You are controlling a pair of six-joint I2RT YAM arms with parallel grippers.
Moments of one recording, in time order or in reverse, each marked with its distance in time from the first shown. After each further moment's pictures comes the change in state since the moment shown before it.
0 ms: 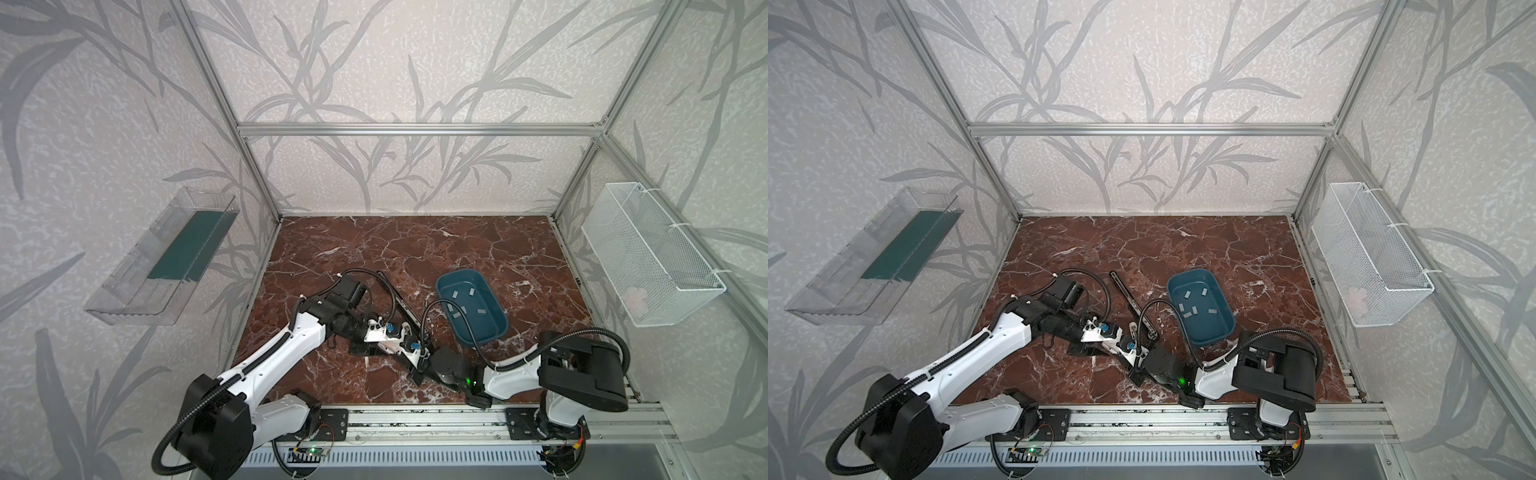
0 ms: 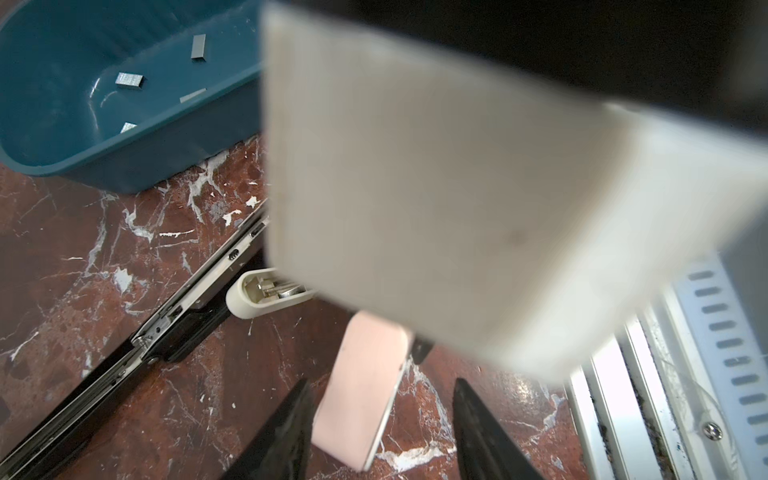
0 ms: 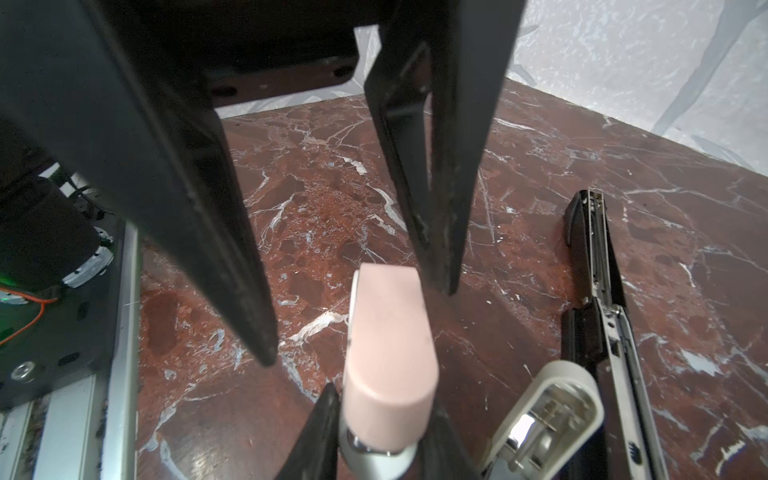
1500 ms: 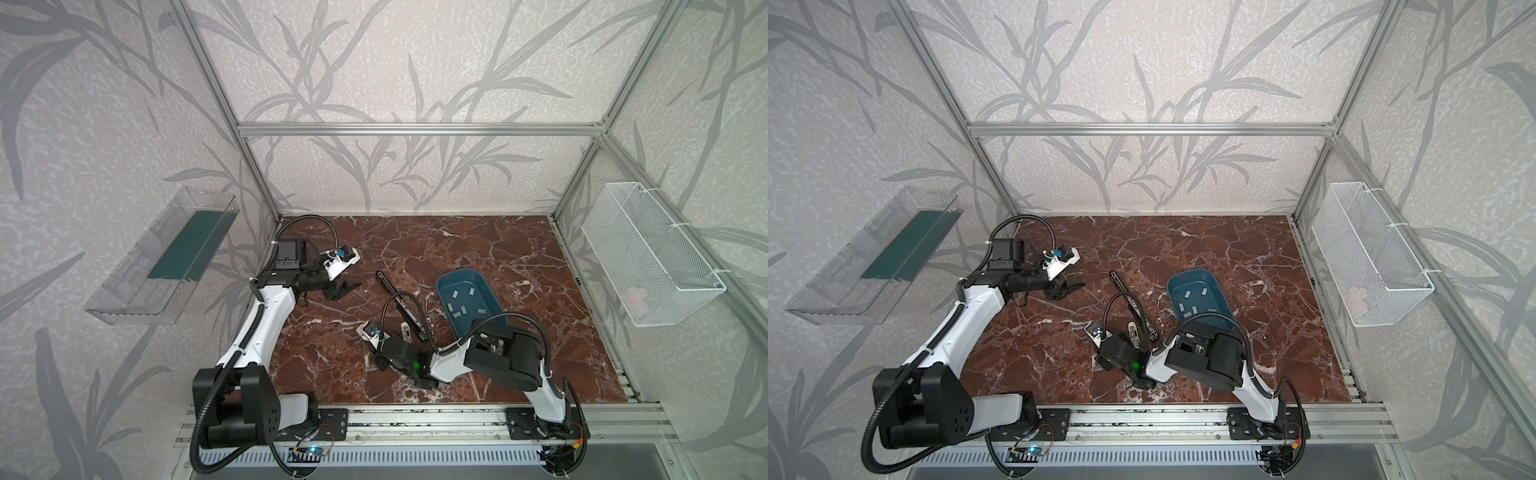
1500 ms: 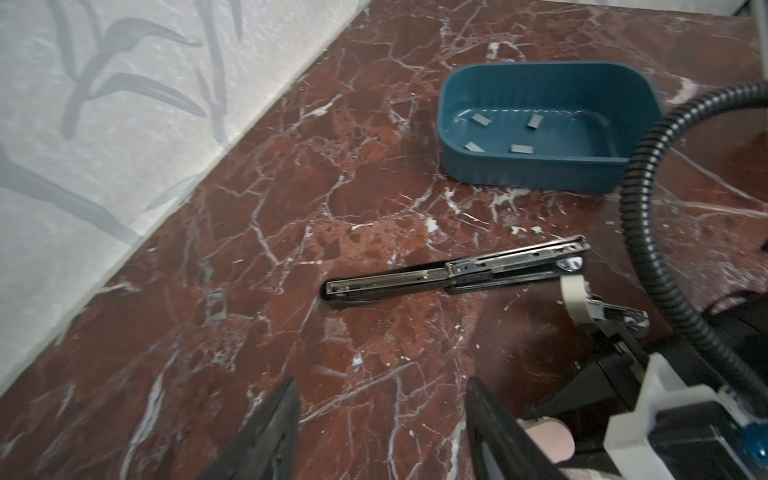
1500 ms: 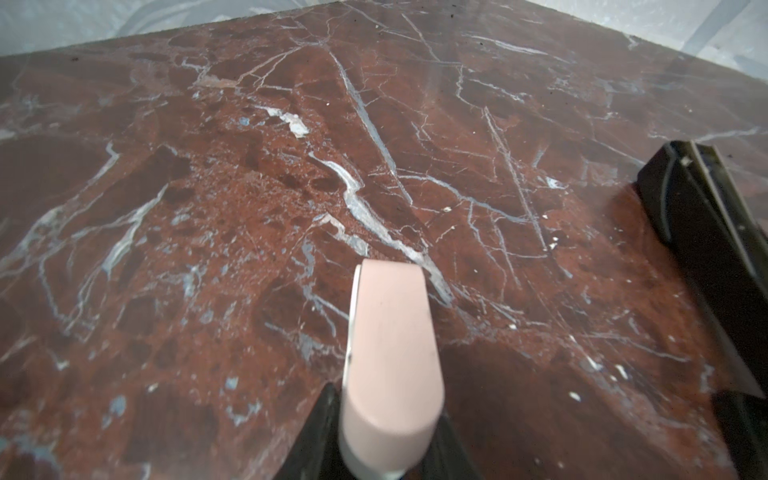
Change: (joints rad) left arm 0.533 0.150 0.213 0.204 0.204 -0.213; right arm -0.053 0.447 0.434 -0.142 0.094 0.057
